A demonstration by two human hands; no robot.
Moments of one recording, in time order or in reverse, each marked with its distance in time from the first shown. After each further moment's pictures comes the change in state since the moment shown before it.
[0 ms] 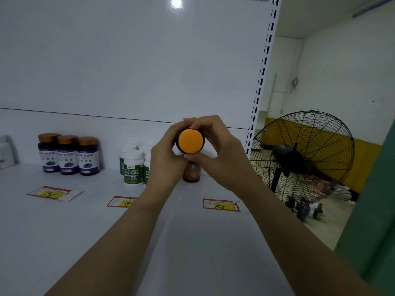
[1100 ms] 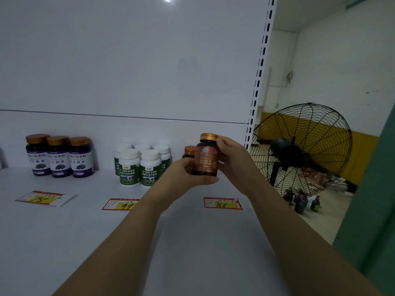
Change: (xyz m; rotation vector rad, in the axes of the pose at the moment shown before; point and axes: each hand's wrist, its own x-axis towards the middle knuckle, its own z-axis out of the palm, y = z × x) left_hand -0.012 -0.023 0.008 -0.037 -0.579 -0.554; right_hand -0.009 0.070 -0.011 0.575 0.161 0.655
